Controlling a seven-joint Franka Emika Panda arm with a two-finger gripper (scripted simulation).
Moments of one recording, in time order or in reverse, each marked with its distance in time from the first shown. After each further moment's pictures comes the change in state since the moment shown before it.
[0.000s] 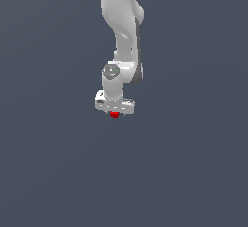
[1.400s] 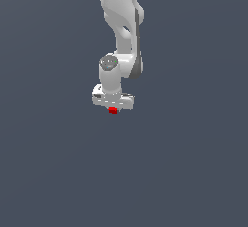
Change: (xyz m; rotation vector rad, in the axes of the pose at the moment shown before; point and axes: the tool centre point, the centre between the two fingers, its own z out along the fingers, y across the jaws) arm -0.003 0.007 -0.034 0.001 -0.002 0.004
